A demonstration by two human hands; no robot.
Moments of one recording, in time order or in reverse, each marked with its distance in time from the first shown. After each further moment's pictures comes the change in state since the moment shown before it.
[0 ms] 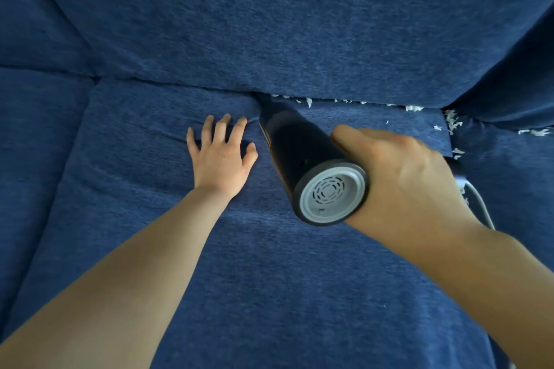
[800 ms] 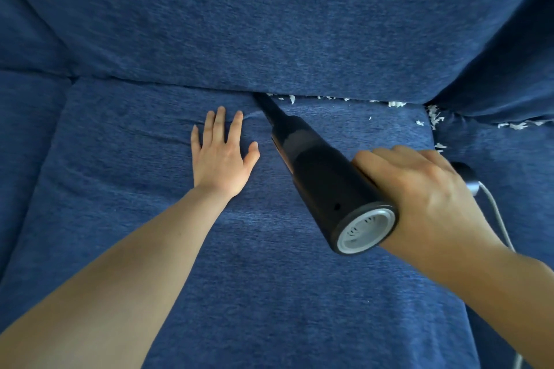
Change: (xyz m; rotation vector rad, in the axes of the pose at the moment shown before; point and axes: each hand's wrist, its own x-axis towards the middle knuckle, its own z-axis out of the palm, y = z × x) left_hand 0.006 0.021 0.022 0.007 0.048 0.029; right_hand -0.034 0.042 0.000 -0.014 -0.011 -0.016
